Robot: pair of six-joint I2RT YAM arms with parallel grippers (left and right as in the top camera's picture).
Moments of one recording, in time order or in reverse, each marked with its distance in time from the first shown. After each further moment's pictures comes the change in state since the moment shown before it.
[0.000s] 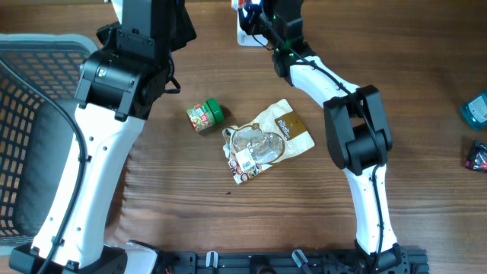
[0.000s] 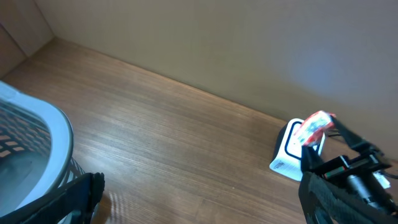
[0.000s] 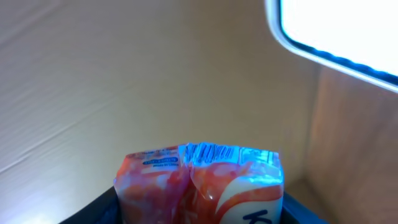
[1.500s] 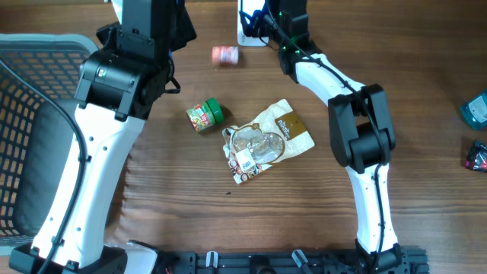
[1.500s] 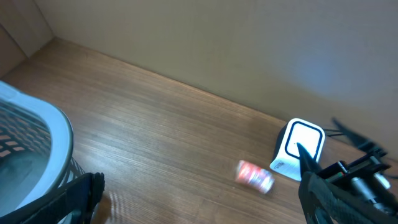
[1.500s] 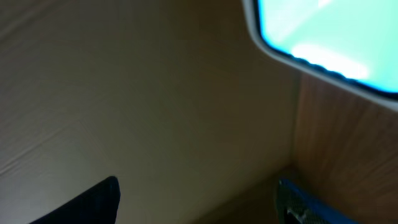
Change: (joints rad) left arm 0.000 0.000 0.000 0.000 0.000 0.000; right arm -0.031 0.005 0.009 -0.011 -0.106 0.007
